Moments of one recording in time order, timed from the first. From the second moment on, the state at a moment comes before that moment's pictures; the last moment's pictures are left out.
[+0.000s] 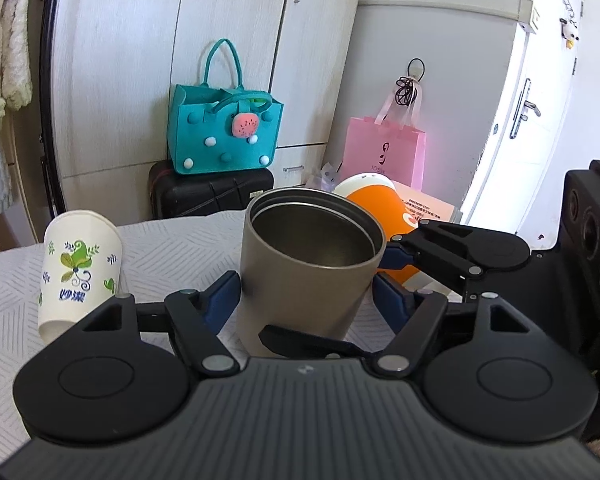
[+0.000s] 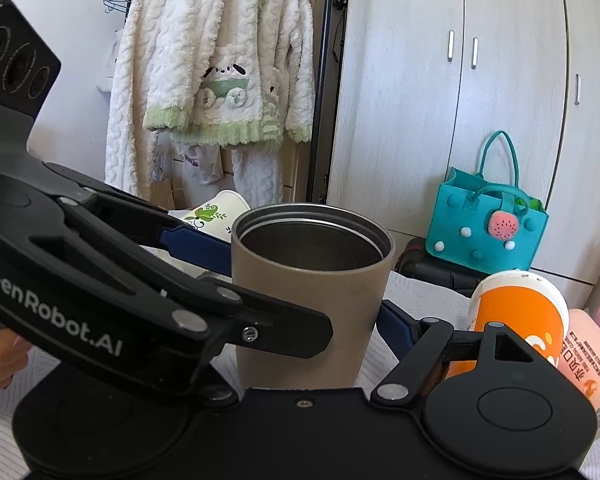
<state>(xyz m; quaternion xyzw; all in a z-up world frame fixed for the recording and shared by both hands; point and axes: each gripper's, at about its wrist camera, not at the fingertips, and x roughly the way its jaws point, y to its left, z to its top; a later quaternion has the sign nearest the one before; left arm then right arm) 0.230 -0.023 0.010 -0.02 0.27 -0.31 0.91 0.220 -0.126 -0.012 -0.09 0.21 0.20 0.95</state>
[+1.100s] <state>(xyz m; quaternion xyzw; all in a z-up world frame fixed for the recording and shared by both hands) 0.128 0.016 0.066 -0.05 0.30 -0.19 0.93 0.107 -0.150 0.046 -0.08 0.17 0.20 0.96</state>
